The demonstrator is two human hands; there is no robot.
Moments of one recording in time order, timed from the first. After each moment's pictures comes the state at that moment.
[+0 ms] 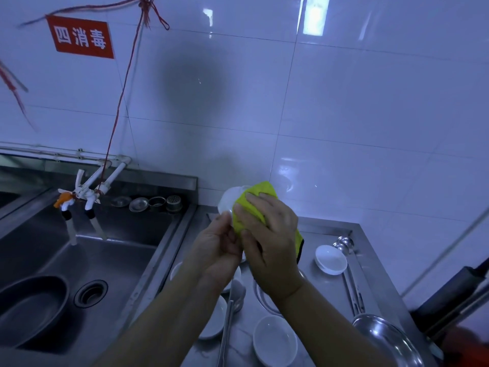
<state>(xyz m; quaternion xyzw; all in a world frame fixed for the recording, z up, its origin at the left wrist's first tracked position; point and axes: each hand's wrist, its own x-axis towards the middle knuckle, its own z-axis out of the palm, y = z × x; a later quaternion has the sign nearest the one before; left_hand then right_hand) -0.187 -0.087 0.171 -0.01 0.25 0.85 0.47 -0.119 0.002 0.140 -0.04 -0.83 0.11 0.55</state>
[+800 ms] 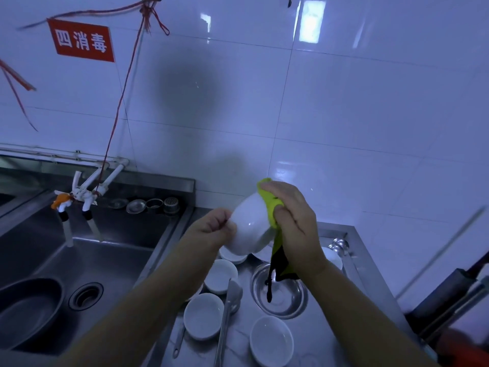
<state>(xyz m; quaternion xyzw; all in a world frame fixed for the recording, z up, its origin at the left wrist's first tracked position) -0.194 -0.121 0.169 0.38 0.57 0.67 0.29 -0.094 0.021 0.177 -0.05 -0.79 0.39 0.46</state>
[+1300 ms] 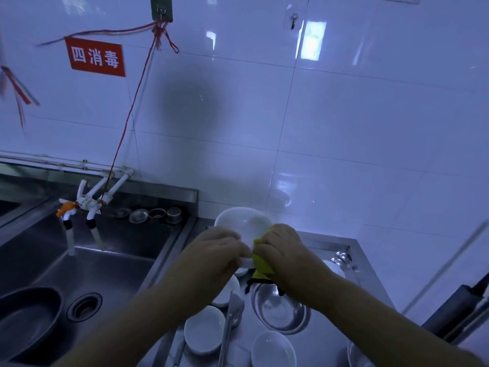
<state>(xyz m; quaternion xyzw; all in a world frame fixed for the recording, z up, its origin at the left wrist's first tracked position) -0.204 -0.140 0.164 0.63 0.69 0.31 -0.16 -0.079 0.039 0.151 0.13 -0.93 -0.08 0.32</state>
